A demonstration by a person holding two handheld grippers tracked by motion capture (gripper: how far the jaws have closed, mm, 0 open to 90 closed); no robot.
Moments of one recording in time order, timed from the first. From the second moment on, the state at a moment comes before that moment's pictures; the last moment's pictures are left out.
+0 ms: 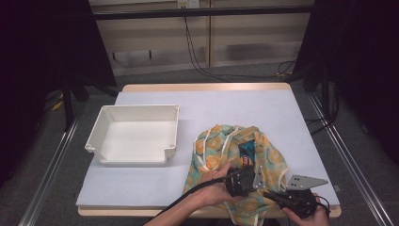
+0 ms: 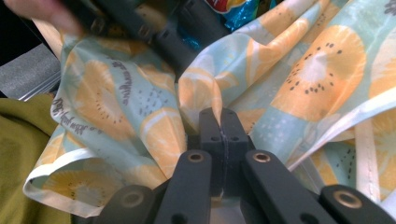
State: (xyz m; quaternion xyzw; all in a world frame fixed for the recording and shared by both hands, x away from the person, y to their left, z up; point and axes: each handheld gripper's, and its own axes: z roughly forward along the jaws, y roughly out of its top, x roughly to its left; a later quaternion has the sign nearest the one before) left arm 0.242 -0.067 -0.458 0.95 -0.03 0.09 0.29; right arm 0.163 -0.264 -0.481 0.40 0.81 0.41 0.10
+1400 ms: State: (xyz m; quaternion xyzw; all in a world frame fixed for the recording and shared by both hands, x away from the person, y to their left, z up) left arm 0.301 -0.012 -0.378 0.84 0.07 -0.05 0.53; right arm 0.188 -0.253 -0.472 0.39 0.79 0.45 0.12
